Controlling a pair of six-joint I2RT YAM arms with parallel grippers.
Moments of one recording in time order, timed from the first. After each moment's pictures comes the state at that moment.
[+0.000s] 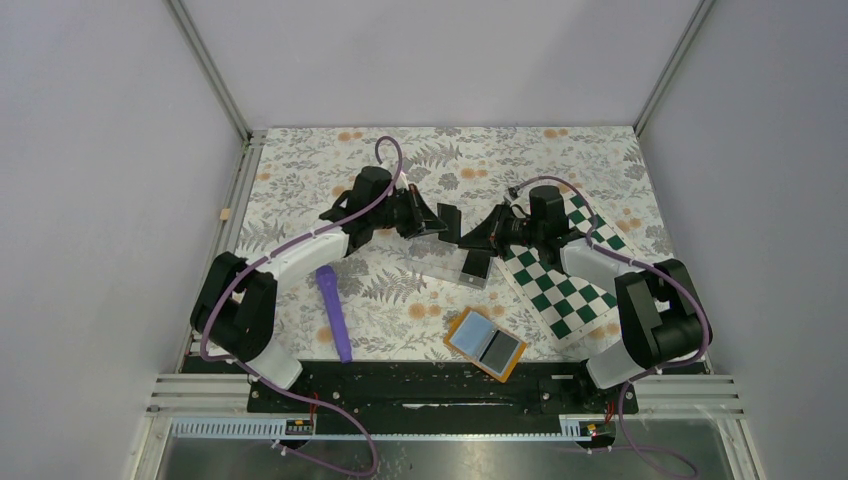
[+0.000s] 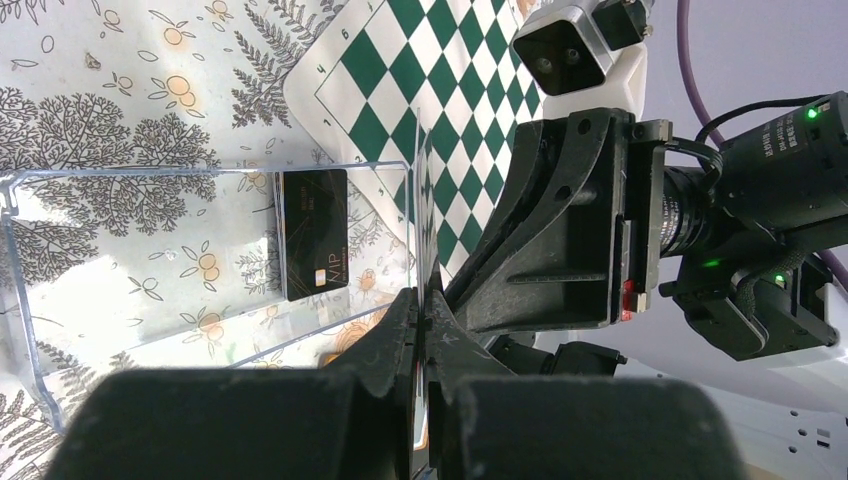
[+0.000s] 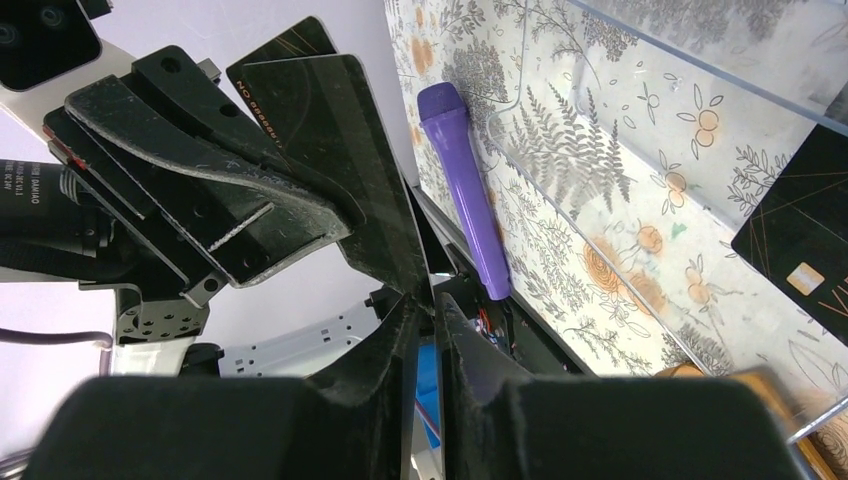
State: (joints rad) left arm -0.54 1.58 1.05 0.00 0.50 -0.86; right arm 0.33 1.53 0.76 0.22 -0.82 1.20
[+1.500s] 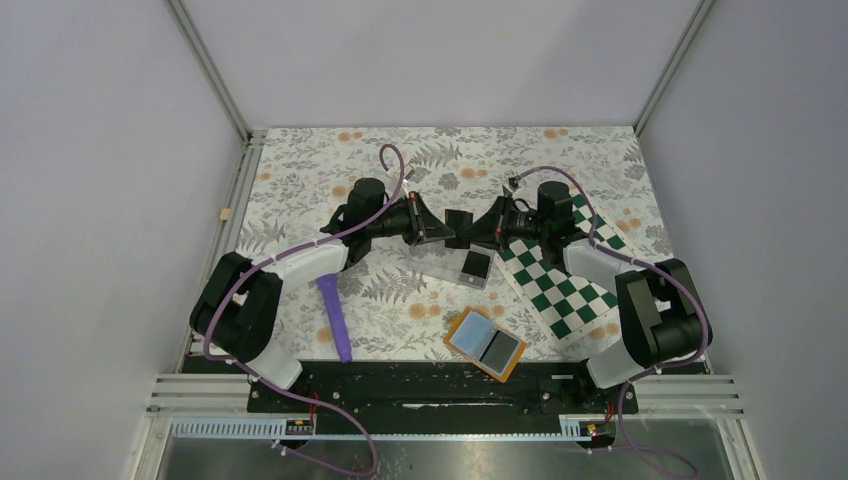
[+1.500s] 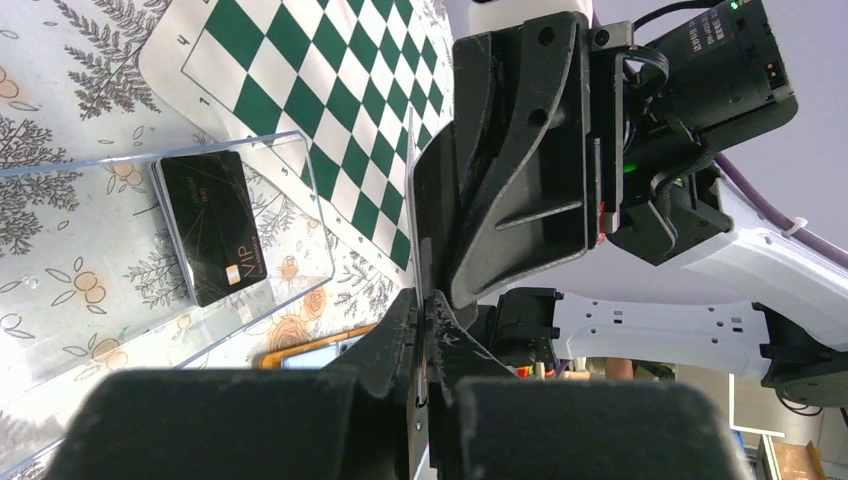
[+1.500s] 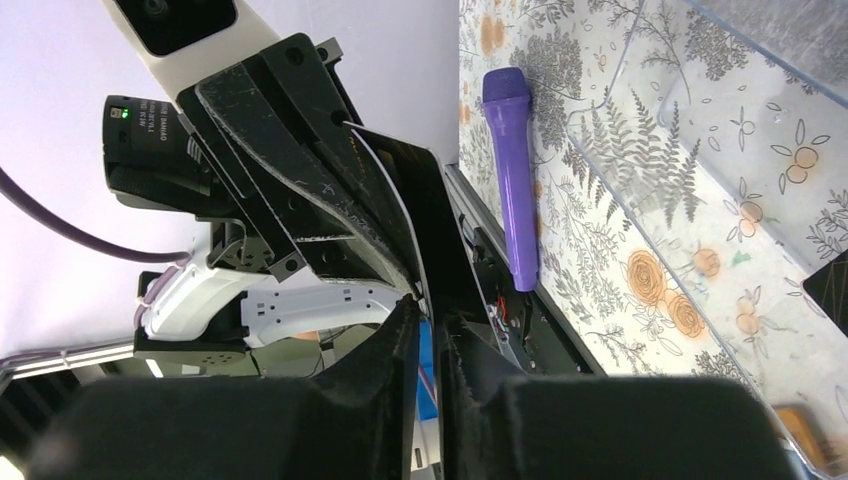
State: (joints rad) left arm -0.54 1.58 0.90 0.35 0.70 -0.97; right arm 0.30 1.53 0.75 0.43 -0.96 1.23
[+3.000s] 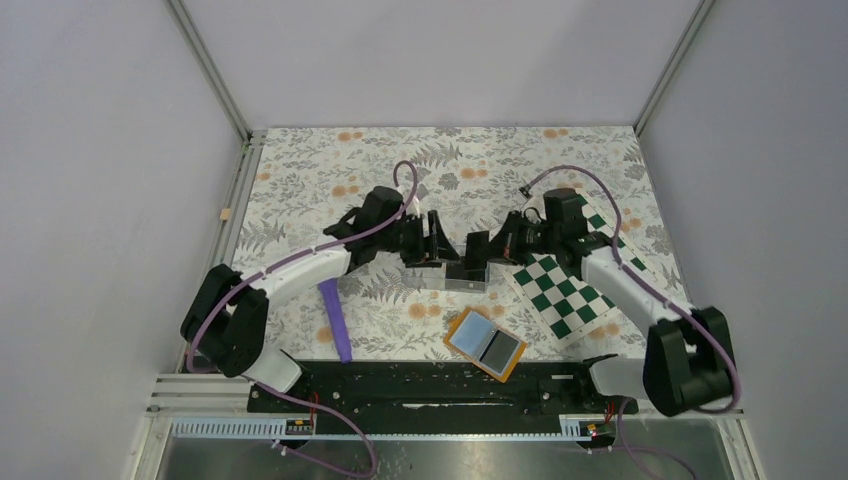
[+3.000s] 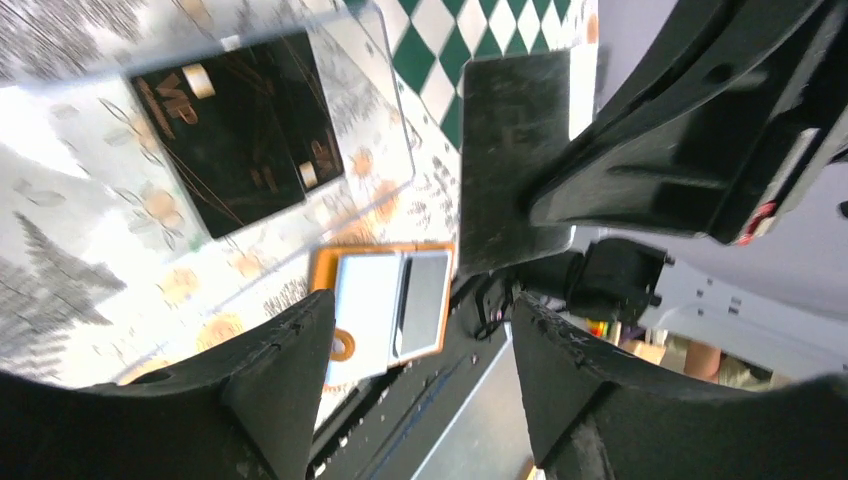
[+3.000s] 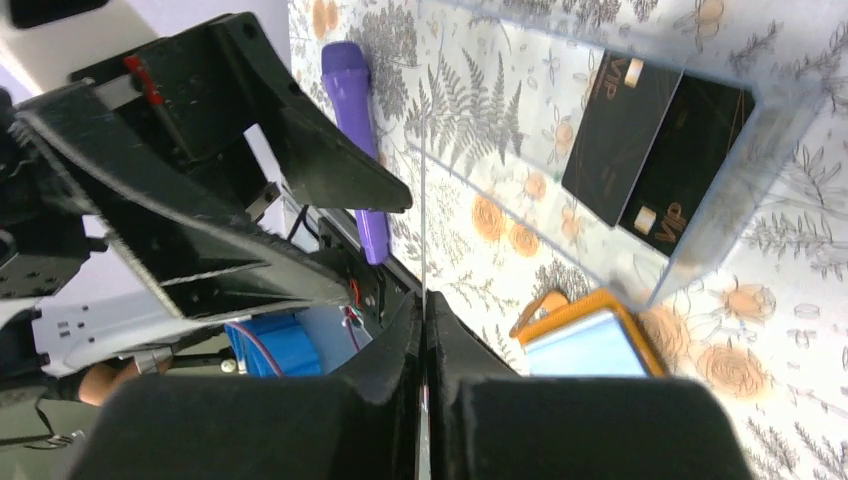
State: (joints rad) left arm -0.62 1.52 0.98 -0.12 0.55 -0.79; right arm 0.31 1.34 0.80 -0.19 -0.73 0.74
